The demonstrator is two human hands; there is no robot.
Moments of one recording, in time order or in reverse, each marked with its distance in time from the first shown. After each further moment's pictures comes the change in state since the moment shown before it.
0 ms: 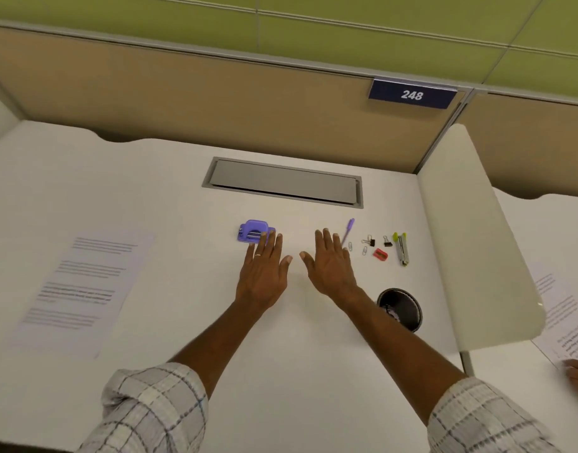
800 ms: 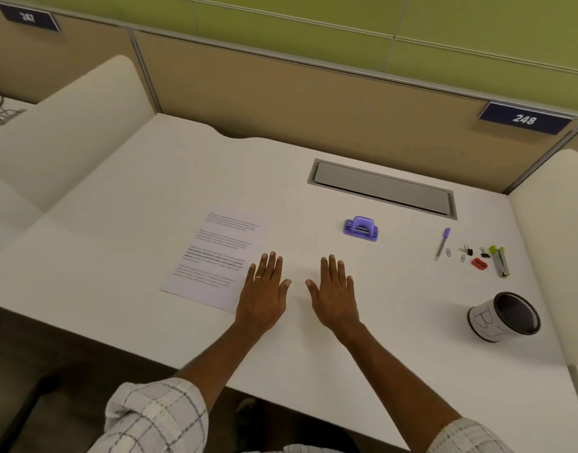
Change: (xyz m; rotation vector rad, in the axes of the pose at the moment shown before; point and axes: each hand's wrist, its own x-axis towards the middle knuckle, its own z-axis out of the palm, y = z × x) left_hand -0.167 -0.232 -0.034 0.041 0.063 -0.124; right_hand -0.093 -0.221 0.130 -0.022 -0.024 -0.095
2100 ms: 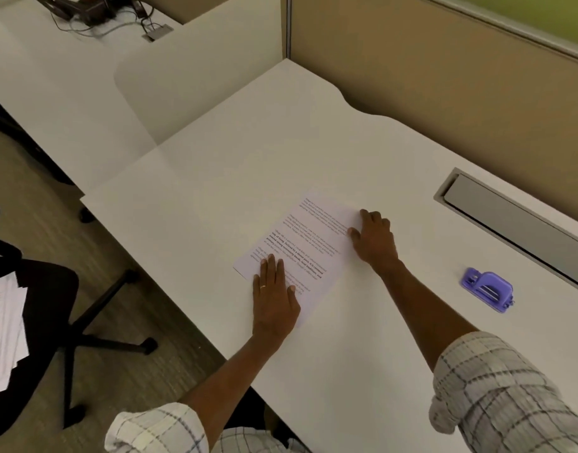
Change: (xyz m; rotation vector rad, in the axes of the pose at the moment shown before) left_hand -0.012 -0.099 0.011 -0.369 0.146 -0.640; right_hand 0.222 -0.129 0.018 -0.047 -0.115 -0.289
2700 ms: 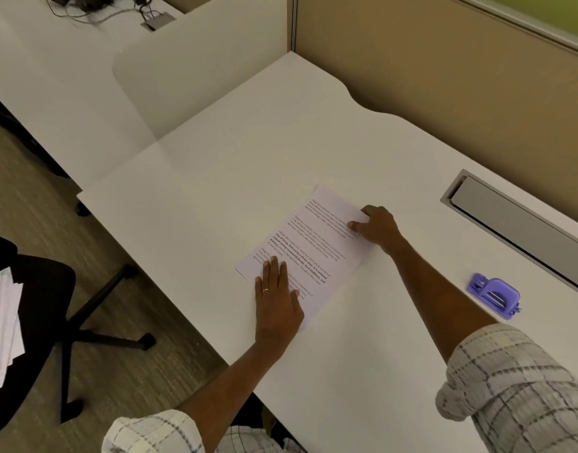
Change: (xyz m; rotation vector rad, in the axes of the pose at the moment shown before) left_hand 0.001 0.000 0.001 -0.038 -0.004 -0.012; right_hand 0.040 -0.013 -0.023 0.239 -0.173 0.128
